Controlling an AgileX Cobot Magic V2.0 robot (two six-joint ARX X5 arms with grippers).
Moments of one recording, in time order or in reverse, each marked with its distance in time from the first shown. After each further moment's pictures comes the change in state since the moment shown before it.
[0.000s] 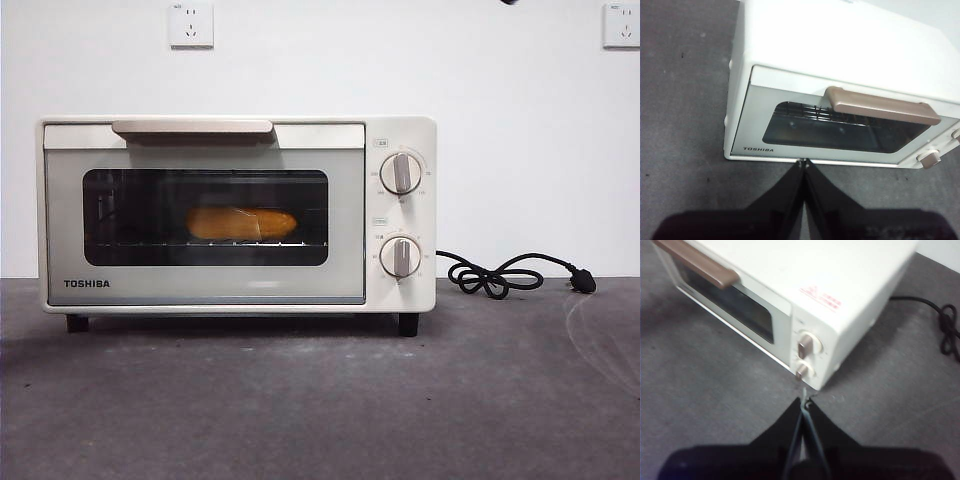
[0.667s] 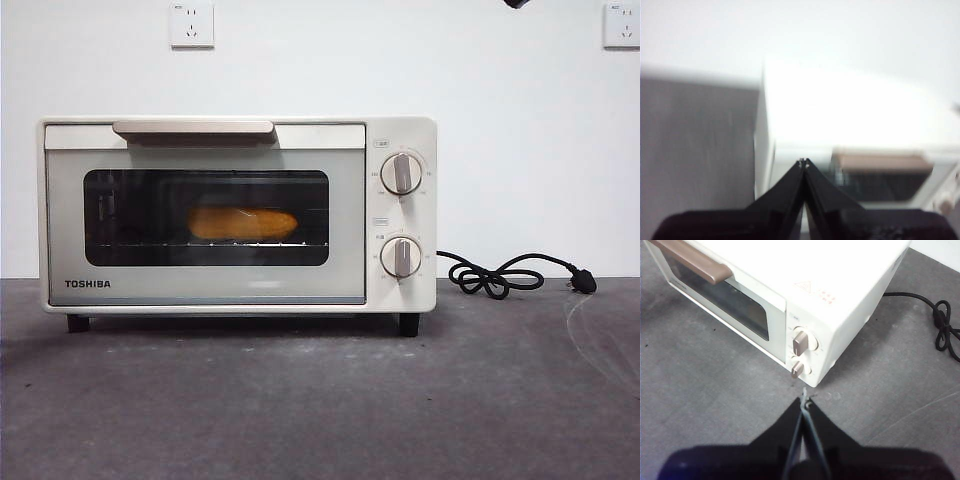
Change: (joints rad) left arm 0.084 -0.192 -0.002 0.097 -0.010 0.184; right arm 0.000 0.000 0.000 -0.003 0.008 0.000
